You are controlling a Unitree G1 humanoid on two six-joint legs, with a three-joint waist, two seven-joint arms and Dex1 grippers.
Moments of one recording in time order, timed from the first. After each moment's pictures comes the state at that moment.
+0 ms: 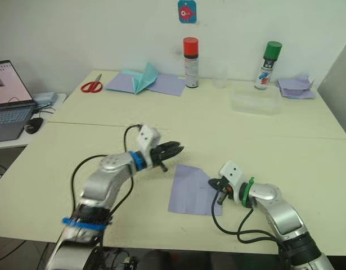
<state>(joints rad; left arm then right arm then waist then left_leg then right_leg) -0.34 0.35 -0.02 -0.04 -0.31 0.59 -0.77 -0.19 -0.51 0.25 -0.16 0.20 0.48 0.73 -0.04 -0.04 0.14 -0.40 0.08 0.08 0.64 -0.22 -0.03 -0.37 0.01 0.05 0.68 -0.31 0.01</state>
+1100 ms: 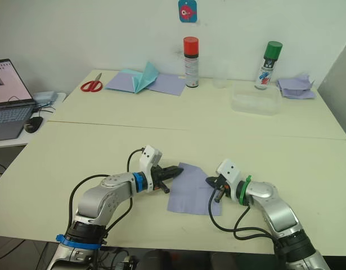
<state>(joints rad) -0.32 0.36 -0.10 -0.07 -0.38 0.72 -0.71 -0.21 -0.45 0.26 -0.15 0.18 0.49 0.73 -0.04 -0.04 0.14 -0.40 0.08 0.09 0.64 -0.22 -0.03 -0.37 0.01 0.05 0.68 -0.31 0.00</state>
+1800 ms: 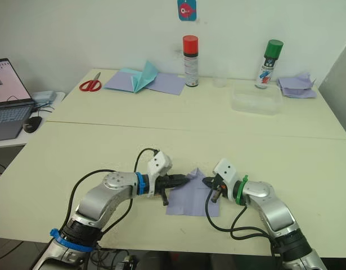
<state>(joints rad) -0.35 0.49 -0.31 -0.11 -0.23 0.55 -0.88 -0.22 -0.44 0.26 -0.16 0.18 0.51 0.74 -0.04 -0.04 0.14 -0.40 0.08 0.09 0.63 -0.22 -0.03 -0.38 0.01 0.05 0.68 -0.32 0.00</state>
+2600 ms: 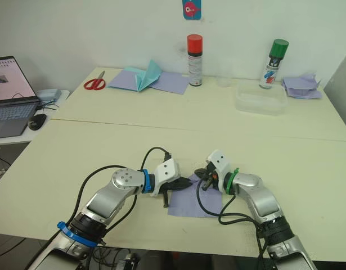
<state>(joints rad) -0.40 0.49 -0.39 0.01 -0.07 0.32 -0.95 -0.37 -0.31 0.26 0.03 0.19 0.51 0.72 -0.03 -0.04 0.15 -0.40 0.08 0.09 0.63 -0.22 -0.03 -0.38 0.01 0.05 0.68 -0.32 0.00</state>
